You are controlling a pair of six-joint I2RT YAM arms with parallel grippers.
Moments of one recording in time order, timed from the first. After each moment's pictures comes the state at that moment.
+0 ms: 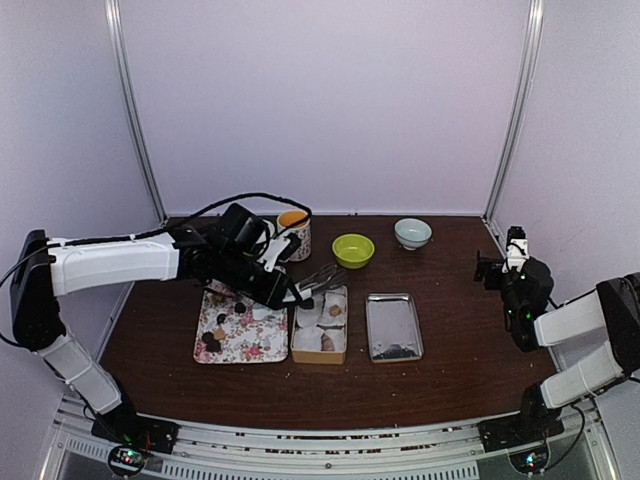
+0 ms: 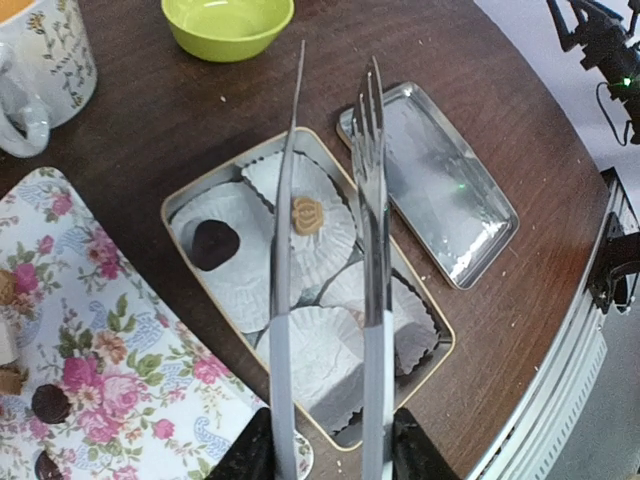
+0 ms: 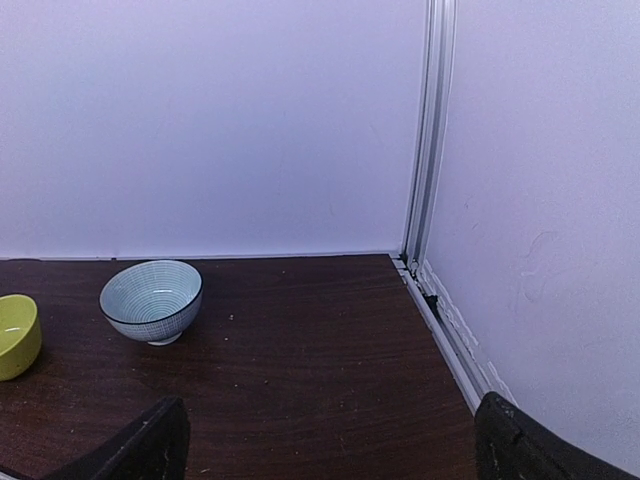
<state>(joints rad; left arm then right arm) -0.80 1.58 1.16 -0.45 0.25 -0.26 0.09 1.35 0.25 1.07 0.23 -0.01</state>
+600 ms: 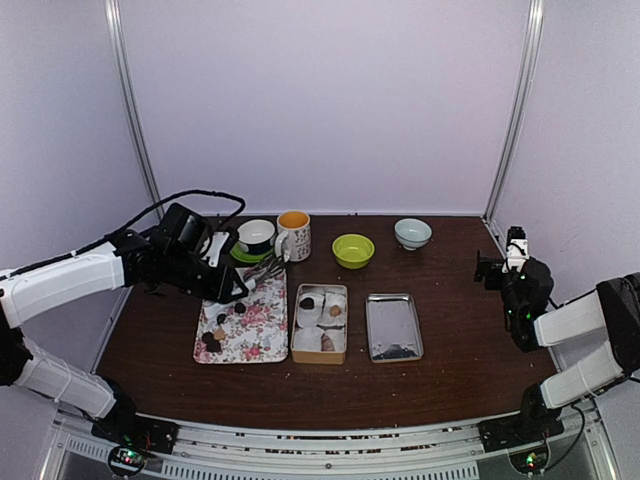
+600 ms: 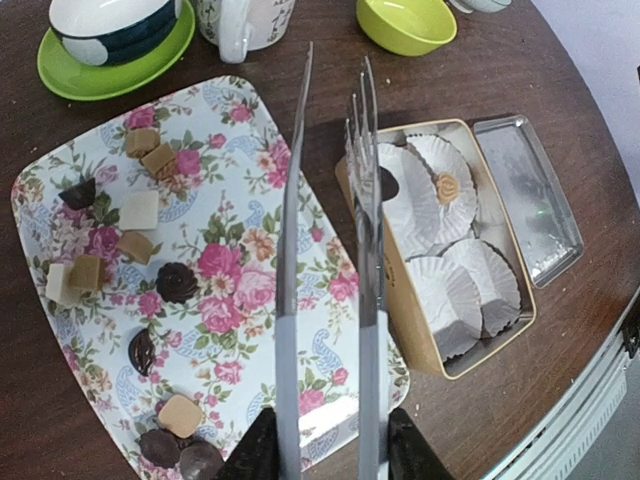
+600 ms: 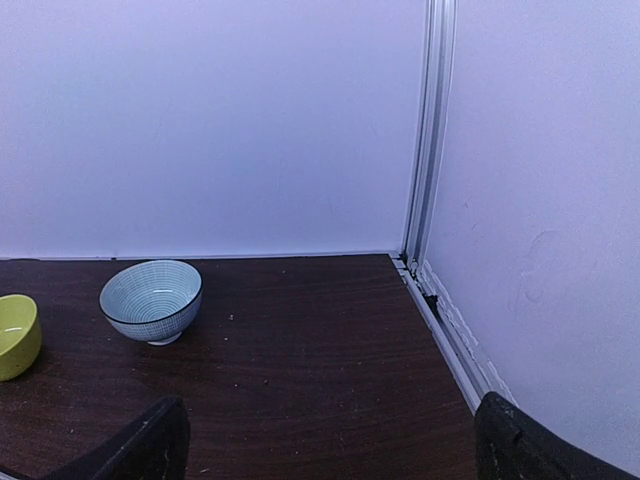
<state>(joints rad) -0.63 1.29 0.98 -0.56 0.16 -0.34 0.09 1.35 0.25 1.07 0.23 -0.01</state>
